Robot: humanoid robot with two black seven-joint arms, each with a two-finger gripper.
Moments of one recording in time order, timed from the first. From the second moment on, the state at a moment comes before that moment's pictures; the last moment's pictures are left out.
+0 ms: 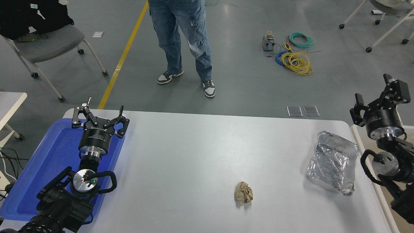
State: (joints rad) left arm -0.50 0.13 -1.12 -0.54 -0.09 -0.62 -0.35; right arm 0.46 -0.48 0.98 0.81 -0.24 0.02 0.51
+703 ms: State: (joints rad) left arm -0.50 0.13 -1.12 -0.54 -0.09 -0.62 -0.36; right arm 0.44 -0.48 0.97 0.81 -0.24 0.02 0.52
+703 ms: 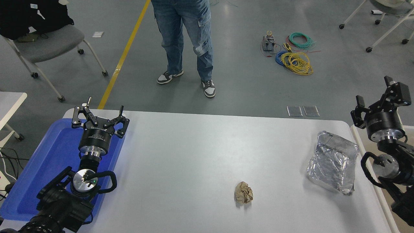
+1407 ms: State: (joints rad) left arm -0.50 0.13 -1.12 -0.54 -0.09 -0.62 -0.36; right arm 0.45 -0.48 0.97 0.81 -0.24 0.02 0.52
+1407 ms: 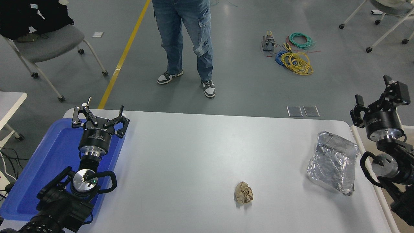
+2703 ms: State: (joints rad) left arm -0.50 0.13 -1.12 -0.54 -0.09 -0.62 -0.36; right arm 0.67 -0.60 0.62 0.73 -0.23 0.02 0.52
